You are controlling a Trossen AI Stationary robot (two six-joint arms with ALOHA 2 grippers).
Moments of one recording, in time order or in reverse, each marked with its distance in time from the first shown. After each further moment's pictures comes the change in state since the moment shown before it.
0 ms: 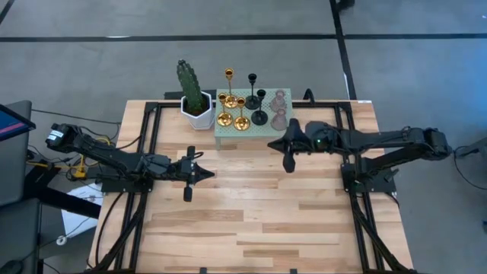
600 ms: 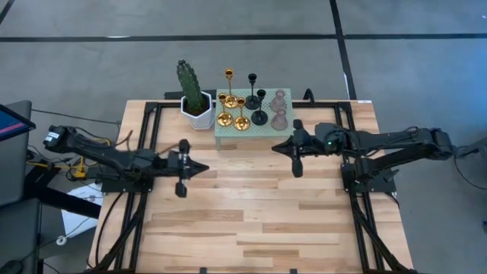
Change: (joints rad) left arm 0.000 -0.147 0.000 0.068 -0.007 0.084; right arm 0.061 -0.090 0.000 -0.025 -0.012 -0.081
